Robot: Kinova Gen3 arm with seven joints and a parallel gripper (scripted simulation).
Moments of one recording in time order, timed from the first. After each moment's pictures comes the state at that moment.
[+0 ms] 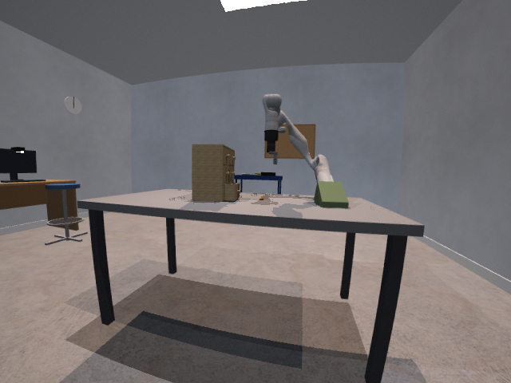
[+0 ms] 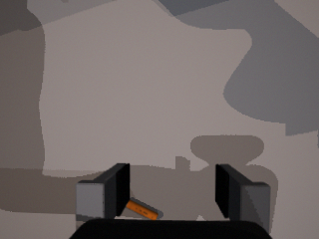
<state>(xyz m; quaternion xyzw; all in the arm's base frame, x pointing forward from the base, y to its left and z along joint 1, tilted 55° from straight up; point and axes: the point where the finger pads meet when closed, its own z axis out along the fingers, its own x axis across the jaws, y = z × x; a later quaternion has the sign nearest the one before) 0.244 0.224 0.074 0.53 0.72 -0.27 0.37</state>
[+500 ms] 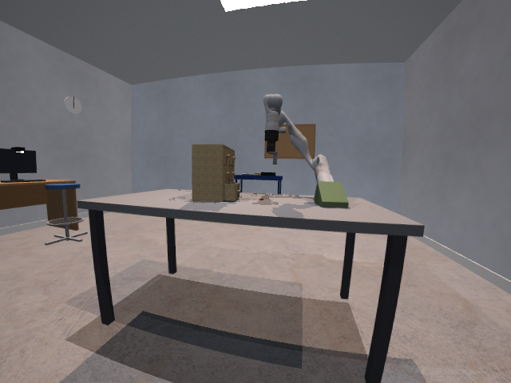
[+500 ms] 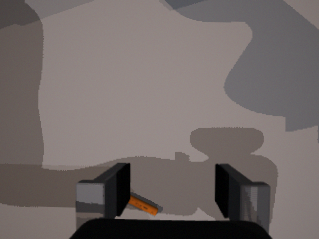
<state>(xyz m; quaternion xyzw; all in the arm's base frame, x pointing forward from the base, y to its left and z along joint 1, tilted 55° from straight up) 0.246 0.223 0.073 0.52 0.72 -0.27 0.37</state>
